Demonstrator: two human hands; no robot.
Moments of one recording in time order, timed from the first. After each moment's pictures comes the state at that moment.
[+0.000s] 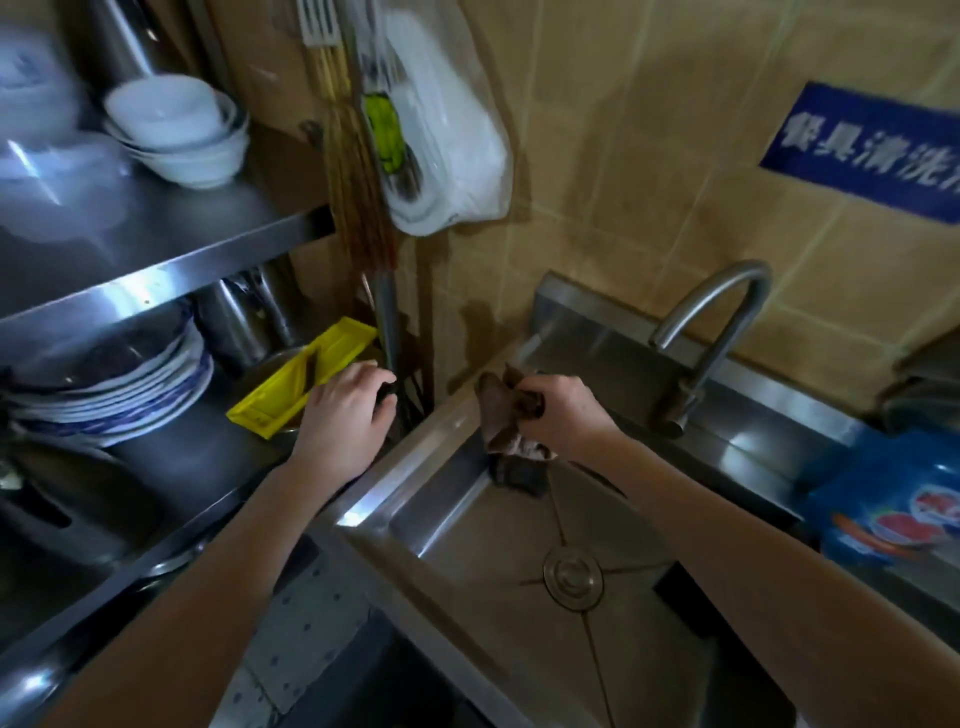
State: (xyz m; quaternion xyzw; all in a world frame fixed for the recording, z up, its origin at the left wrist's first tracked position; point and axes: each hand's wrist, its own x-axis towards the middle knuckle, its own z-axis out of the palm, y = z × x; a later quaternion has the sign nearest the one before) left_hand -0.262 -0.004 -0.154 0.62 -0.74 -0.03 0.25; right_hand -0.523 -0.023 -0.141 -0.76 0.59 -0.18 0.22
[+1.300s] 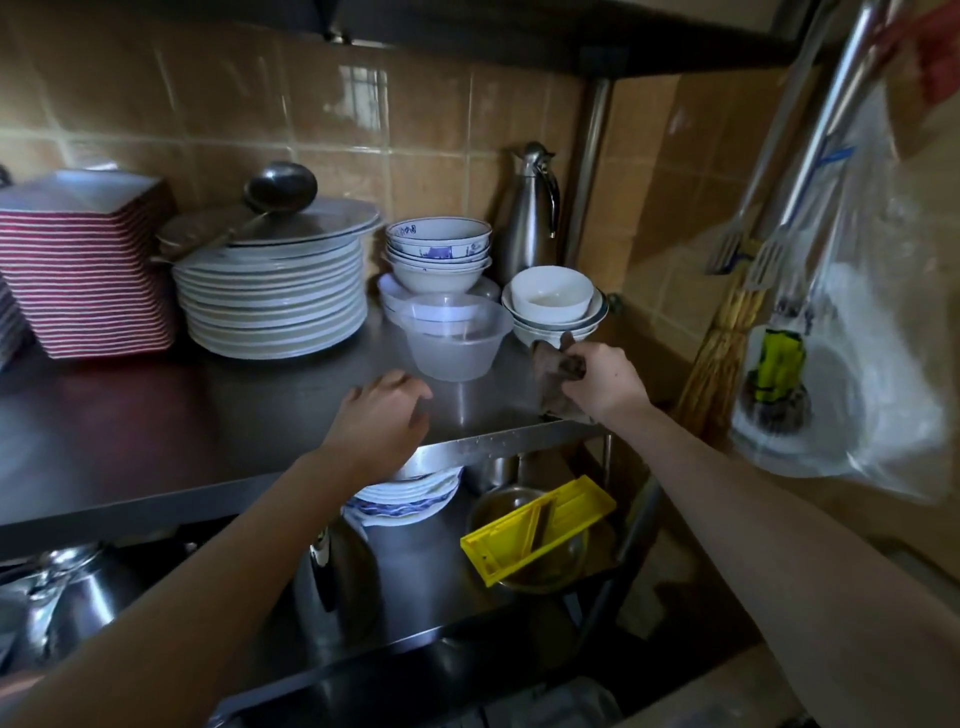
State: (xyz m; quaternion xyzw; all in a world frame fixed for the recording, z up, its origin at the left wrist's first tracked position) left_hand 0.039 -0.041 -0.040 0.79 -0.58 0.06 0.20; right_hand -0.159 -0.224 -0.016 -0.85 0.46 -0.22 0.11
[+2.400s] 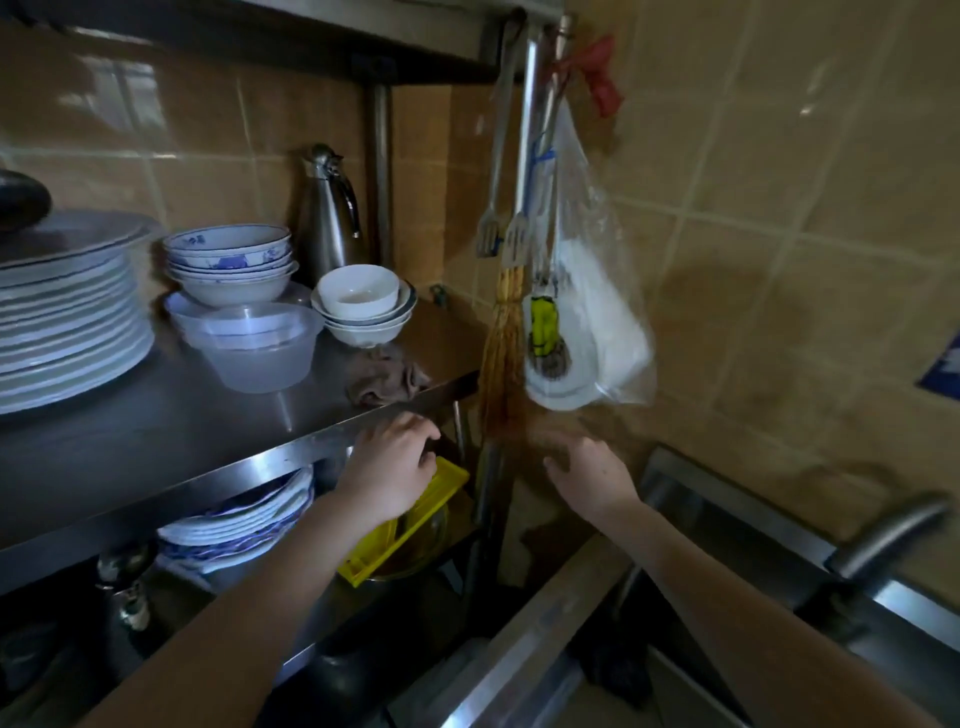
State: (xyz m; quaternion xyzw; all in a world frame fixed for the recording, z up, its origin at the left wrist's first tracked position) left_hand -0.125 -0.089 -0.063 0.65 -0.73 0.00 0.22; right_hand -0.373 -0.138 -0.068 -0.80 0.56 -0.19 0.11
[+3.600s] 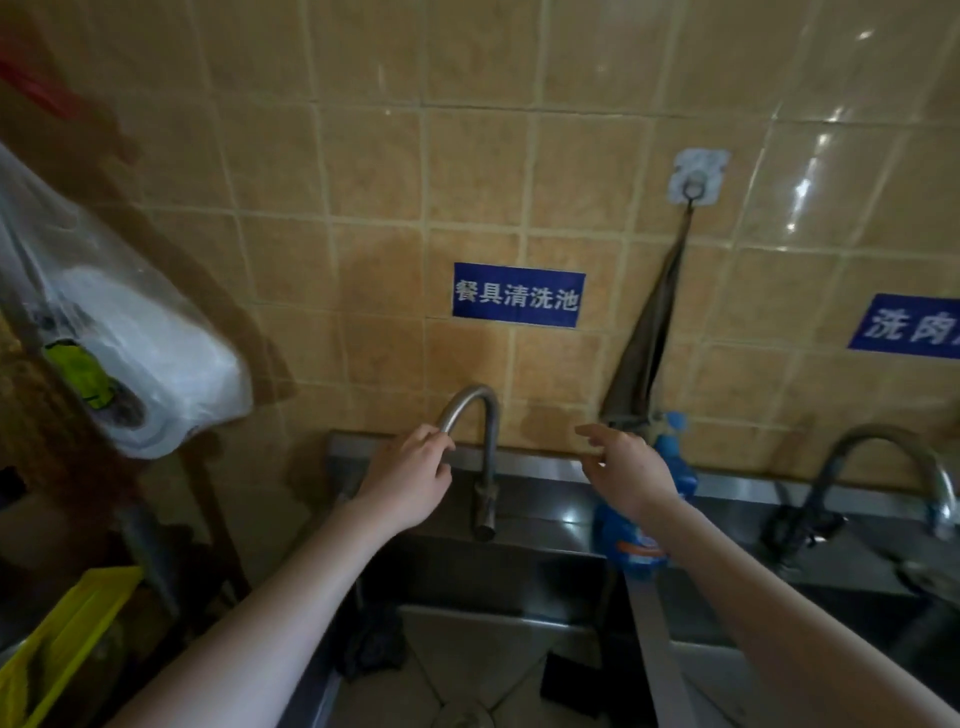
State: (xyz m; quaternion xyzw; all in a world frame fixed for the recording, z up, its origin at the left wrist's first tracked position) left_hand -0.523 -0.068 -0.049 0.35 -0.91 -0.09 0.18; right_hand -0.750 0.069 -0.046 -0.52 0.83 -0.22 -0.03
